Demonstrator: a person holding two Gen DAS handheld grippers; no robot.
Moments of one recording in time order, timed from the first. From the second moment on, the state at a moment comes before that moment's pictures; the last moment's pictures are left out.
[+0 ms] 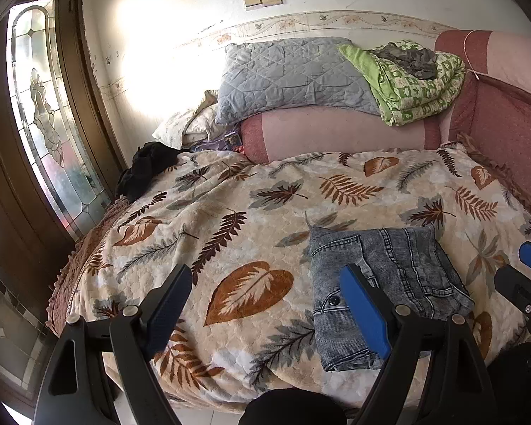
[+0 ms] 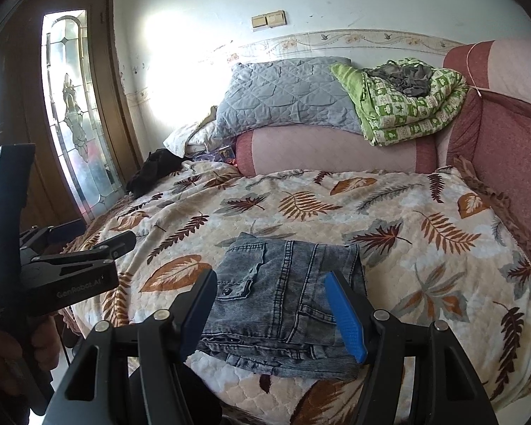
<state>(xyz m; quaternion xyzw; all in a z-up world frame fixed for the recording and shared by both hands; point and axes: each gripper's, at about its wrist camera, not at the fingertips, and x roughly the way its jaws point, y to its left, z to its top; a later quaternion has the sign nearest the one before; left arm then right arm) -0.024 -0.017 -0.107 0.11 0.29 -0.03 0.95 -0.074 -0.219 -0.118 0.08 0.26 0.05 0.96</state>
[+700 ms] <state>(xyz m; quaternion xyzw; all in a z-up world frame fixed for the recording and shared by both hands) -0.031 -0.023 -0.098 0.10 0.27 -0.03 0.96 -0.080 -0.237 -0.117 0.10 0.25 0.04 0.96</state>
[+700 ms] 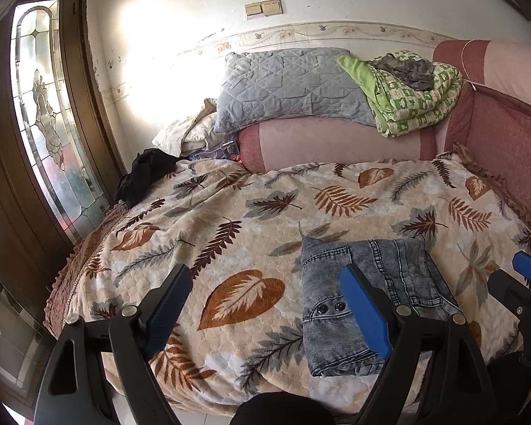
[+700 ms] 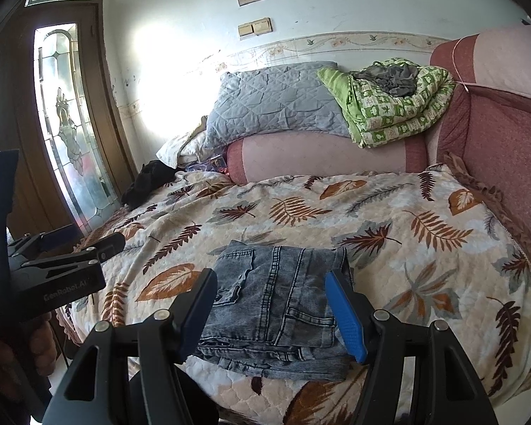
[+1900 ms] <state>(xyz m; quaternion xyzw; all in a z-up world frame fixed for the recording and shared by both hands) -0.025 -0.017 -0.107 0.09 0.29 -0.03 0.95 -0.075 -0.229 -0.126 0.10 0.27 0.04 0.96</state>
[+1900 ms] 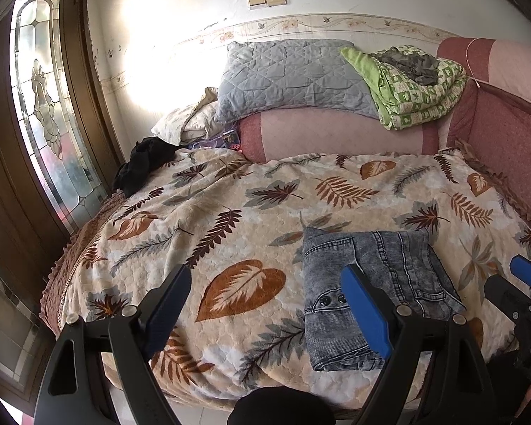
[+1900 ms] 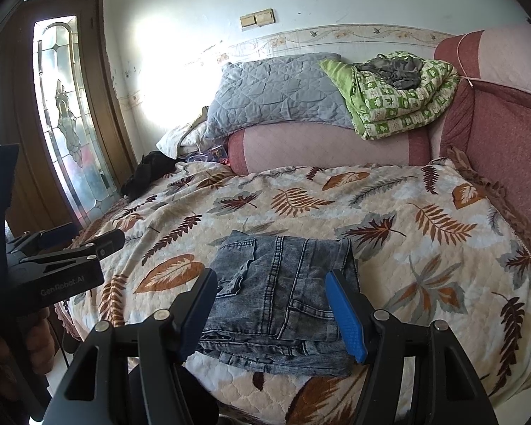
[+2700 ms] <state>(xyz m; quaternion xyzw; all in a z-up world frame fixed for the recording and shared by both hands) -0.021 -0.002 -0.105 0.07 0.29 -0.03 0.95 -0.066 -0.204 -0.124 0.07 0.28 0.05 0.96</state>
